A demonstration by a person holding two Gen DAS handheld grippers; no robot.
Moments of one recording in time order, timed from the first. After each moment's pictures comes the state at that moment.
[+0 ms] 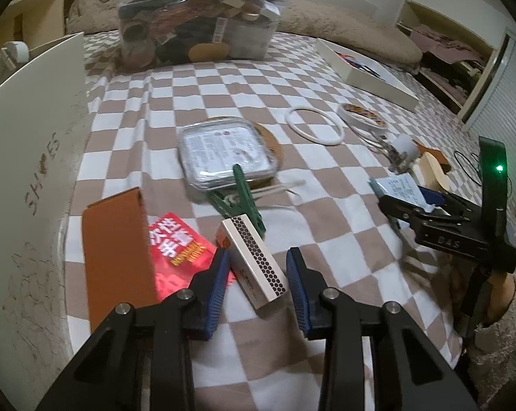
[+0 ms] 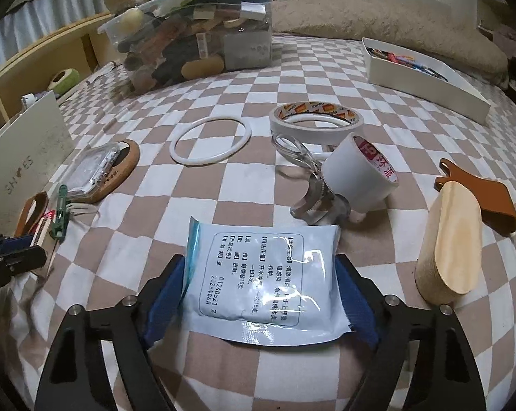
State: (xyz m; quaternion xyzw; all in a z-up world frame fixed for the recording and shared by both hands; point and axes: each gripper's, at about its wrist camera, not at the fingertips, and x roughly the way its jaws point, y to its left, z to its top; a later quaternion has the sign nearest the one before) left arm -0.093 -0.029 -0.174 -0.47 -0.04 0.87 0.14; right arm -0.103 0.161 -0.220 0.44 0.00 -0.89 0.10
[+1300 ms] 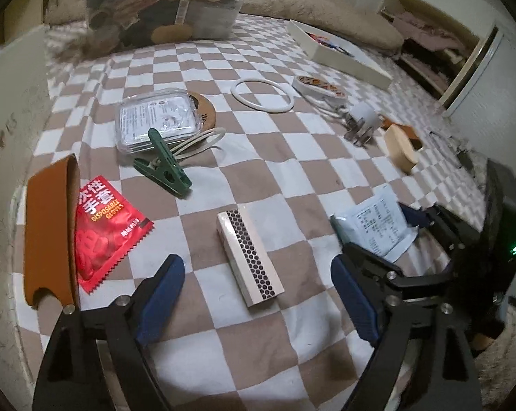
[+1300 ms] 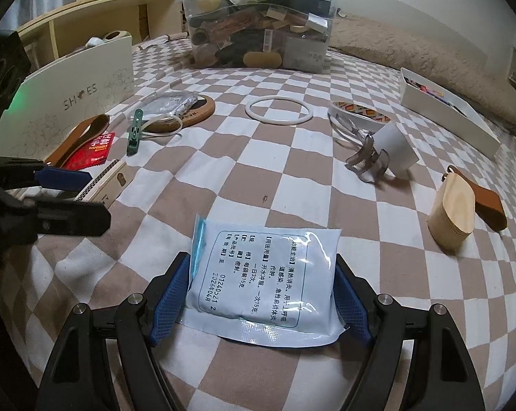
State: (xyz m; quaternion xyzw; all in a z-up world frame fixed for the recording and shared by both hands) left arm -0.069 0.018 -0.179 -0.49 -0.03 0.86 0.17; right arm -0.029 0.132 -0.221 0.41 0.09 -0.89 0.16
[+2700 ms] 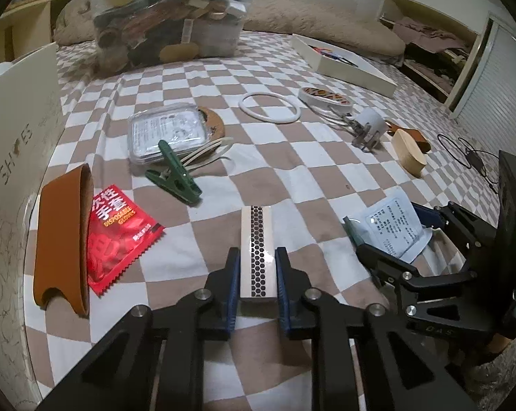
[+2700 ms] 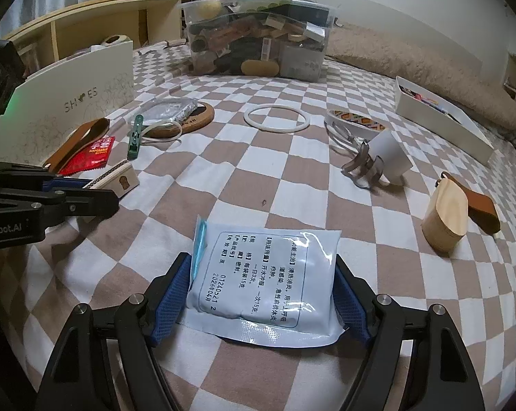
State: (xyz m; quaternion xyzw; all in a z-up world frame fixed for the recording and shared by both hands) left arm -0.062 0.013 -0.180 -0.45 -0.03 0.88 0.16; right arm -0.024 0.133 -0.218 0.39 0.09 -0.90 0.16
